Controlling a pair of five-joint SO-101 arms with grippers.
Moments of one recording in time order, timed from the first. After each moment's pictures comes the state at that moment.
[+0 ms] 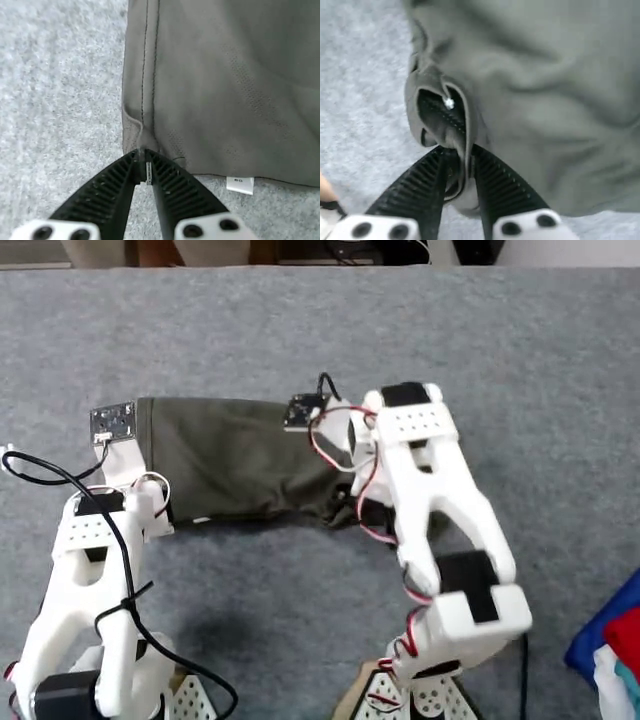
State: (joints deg) left arm -11.7 -29.5 58.7 44.9 -5.1; right arm -13.1 9.2 10.0 81.1 50.4
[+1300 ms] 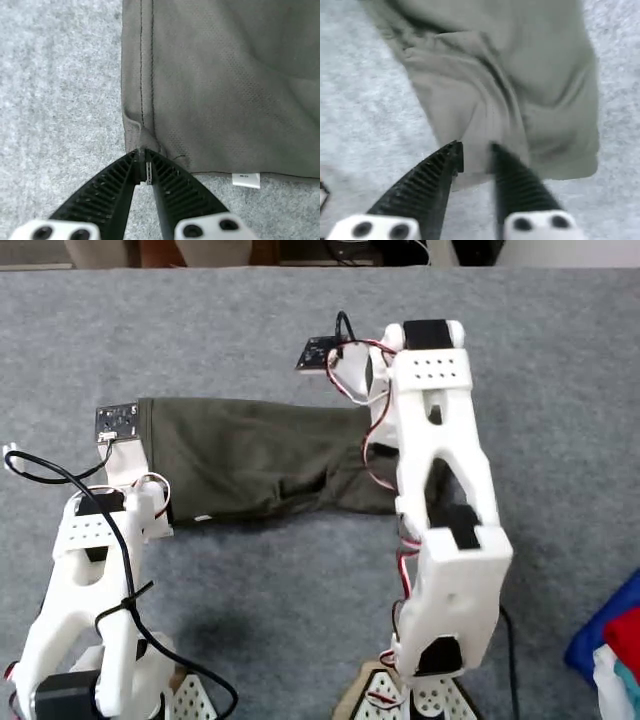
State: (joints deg) left arm -11.7 -29.5 58.7 44.6 -8.1; right arm -9.1 24.2 -25.1 101.1 53.1
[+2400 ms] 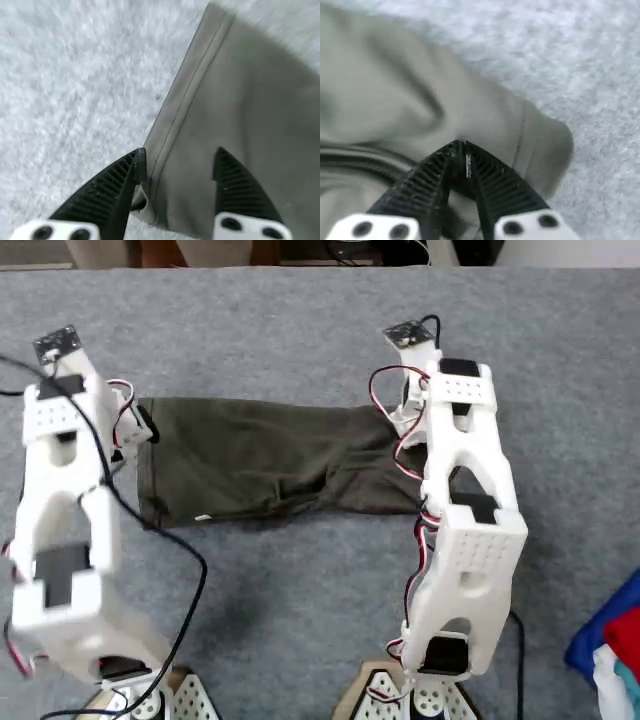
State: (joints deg) left arm -17.1 13.6 -1.9 75.0 7.9; right arm 2.3 36.7 -15.0 67.8 15.9
